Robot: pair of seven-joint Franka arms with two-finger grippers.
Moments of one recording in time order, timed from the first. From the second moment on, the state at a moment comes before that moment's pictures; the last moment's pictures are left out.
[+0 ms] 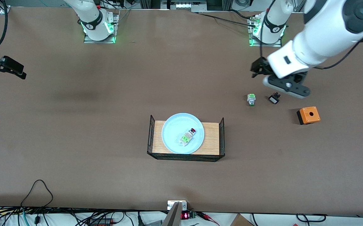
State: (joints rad) left arm -0.16 0.17 -0.23 -1.47 -0.12 1.63 -0.05; right arm 0.01 0.01 -0.05 -1.58 -0.03 1.58 -0.01
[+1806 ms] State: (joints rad) left arm -0.44 0.77 -0.22 -1.28 0.03 2.44 0.09; right arm 0.01 0.01 -0.05 -1.58 -0.03 1.58 -0.01
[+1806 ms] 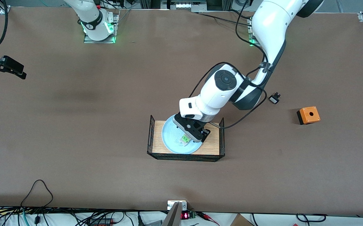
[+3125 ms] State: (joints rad) left arm -0.43 0.70 -0.21 -1.22 0.07 2.29 0.09; right arm 0.01 0.01 -0.04 -1.57 -0.03 1.58 -0.01
